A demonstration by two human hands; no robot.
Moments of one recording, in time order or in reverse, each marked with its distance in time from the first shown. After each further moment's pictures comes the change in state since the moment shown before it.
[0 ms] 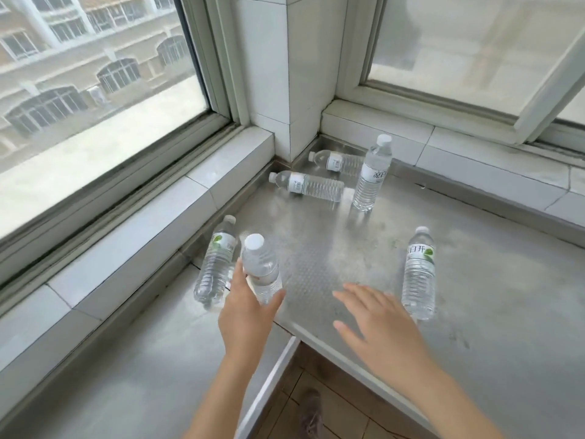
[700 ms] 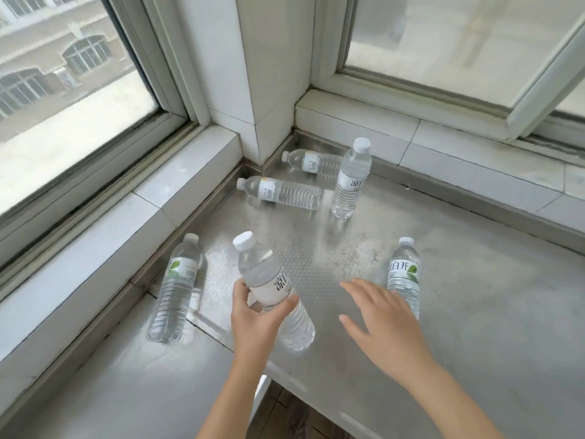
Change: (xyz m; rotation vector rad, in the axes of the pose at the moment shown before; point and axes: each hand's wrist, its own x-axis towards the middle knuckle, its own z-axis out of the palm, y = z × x) left_hand 0.027 0.063 0.064 -0.732 -0.196 -0.176; right_hand 0.062 0.084 -0.007 0.039 0.083 0.112
